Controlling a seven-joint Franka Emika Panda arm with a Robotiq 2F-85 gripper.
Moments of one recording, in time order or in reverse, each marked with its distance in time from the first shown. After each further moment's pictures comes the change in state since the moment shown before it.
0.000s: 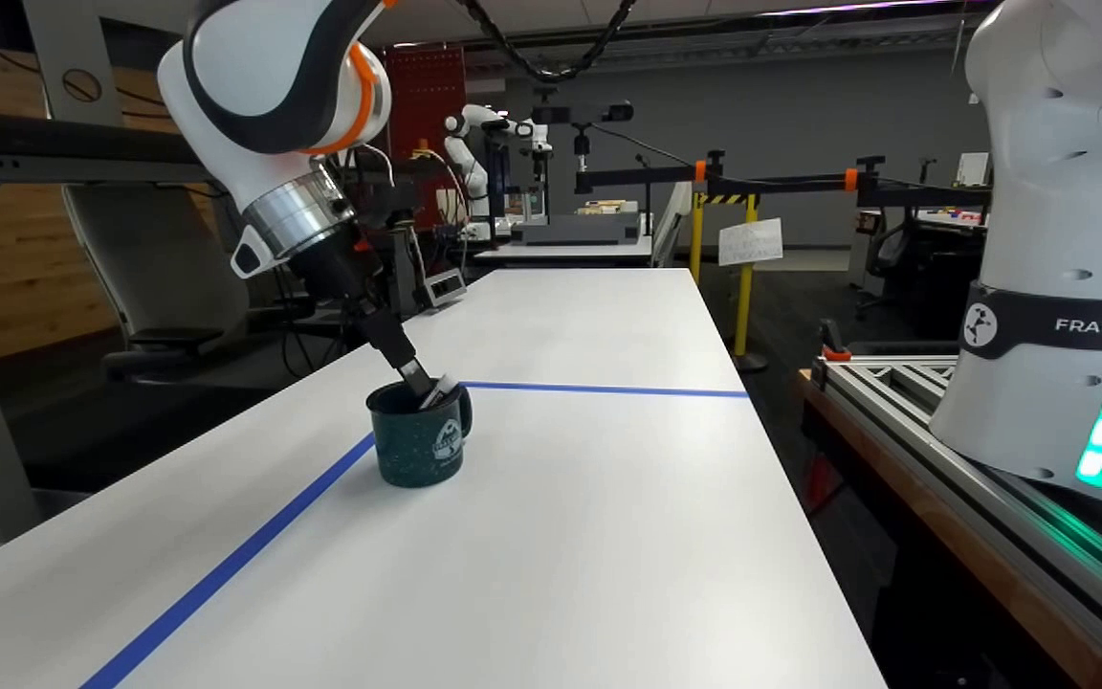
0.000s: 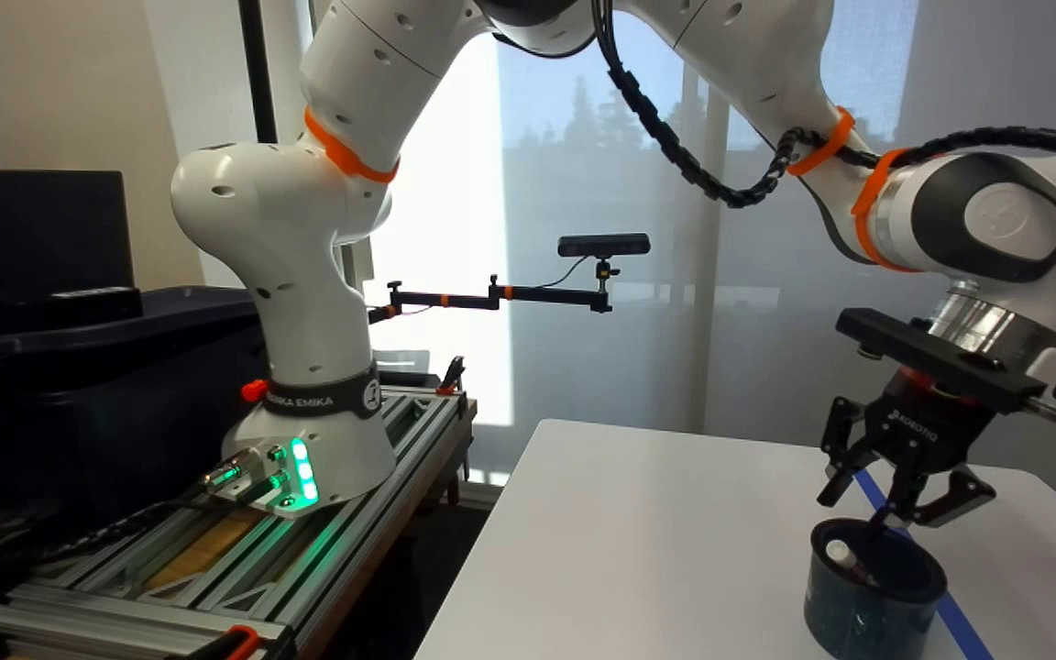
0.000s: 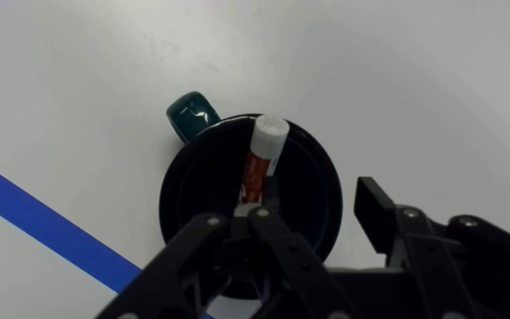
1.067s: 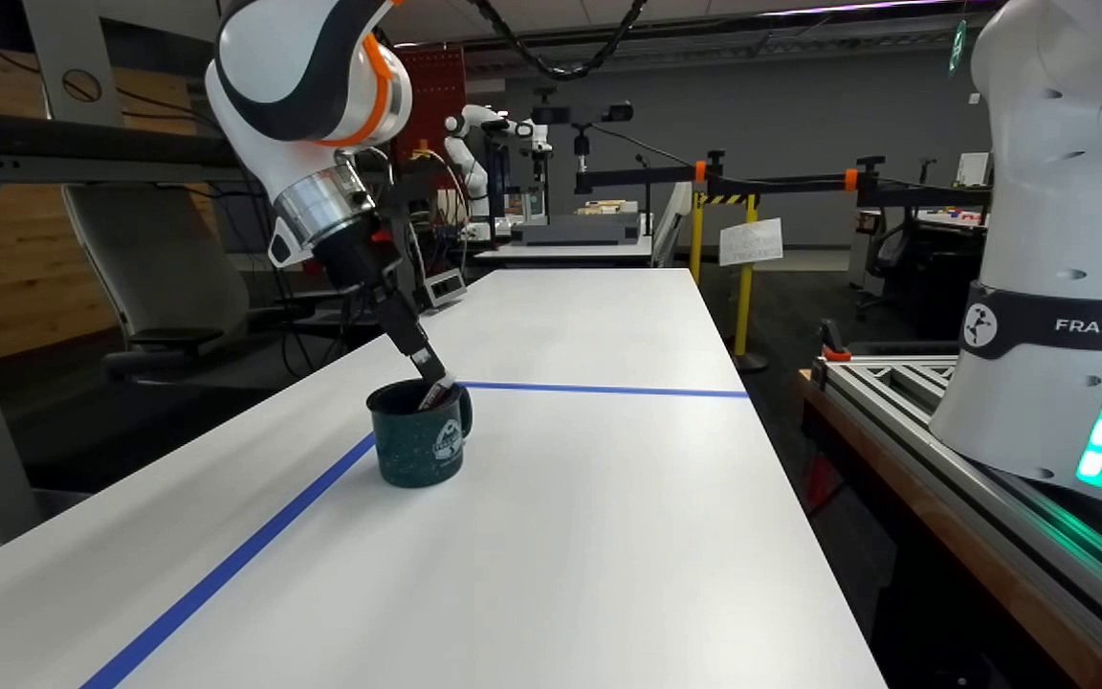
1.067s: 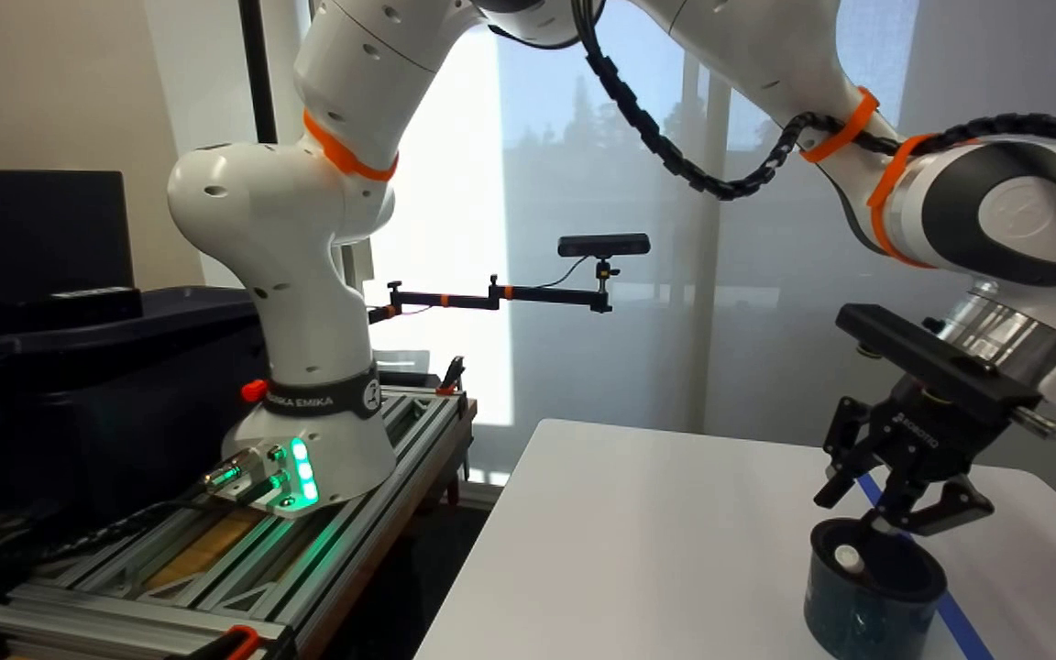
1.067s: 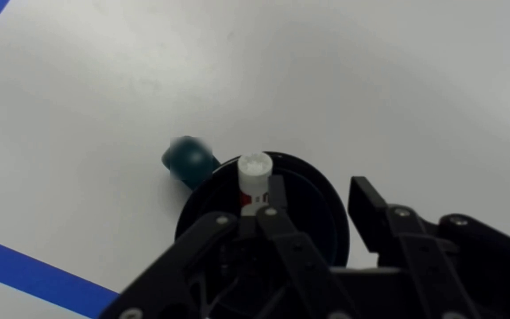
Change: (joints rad) arm -0.054 -0.023 -0.006 -0.017 0.086 -0.027 0.052
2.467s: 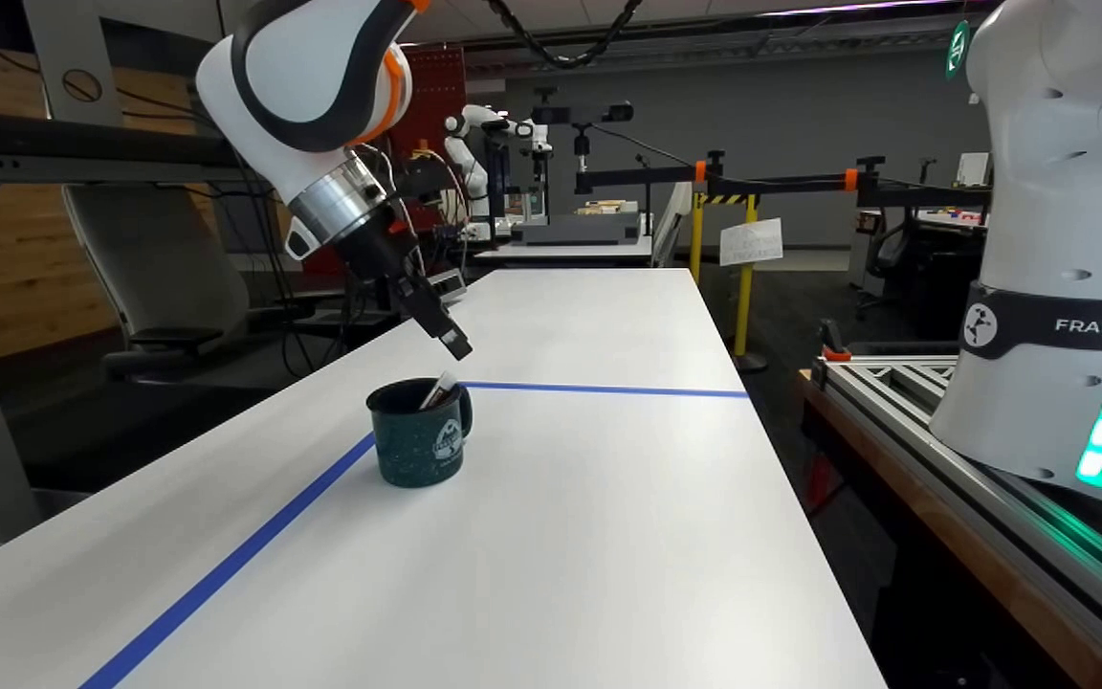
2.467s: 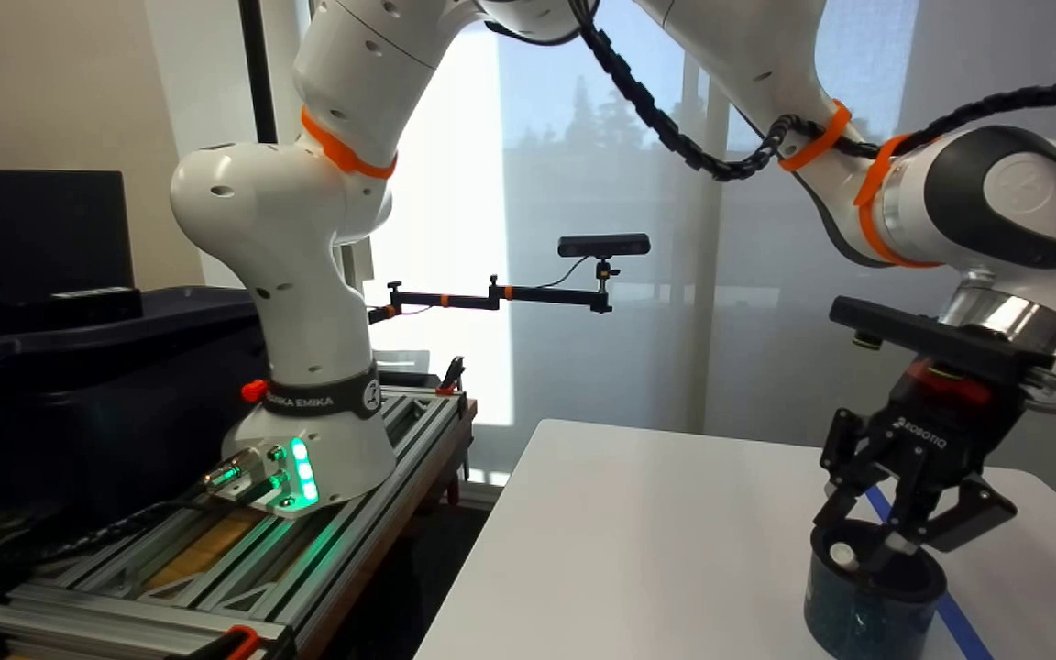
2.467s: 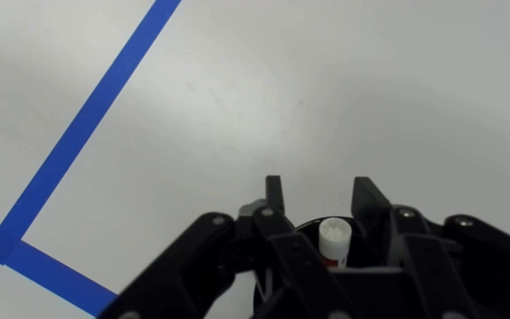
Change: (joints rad) arm 0.046 -0.028 -0.047 -0.030 -0.195 -0.035 0.100
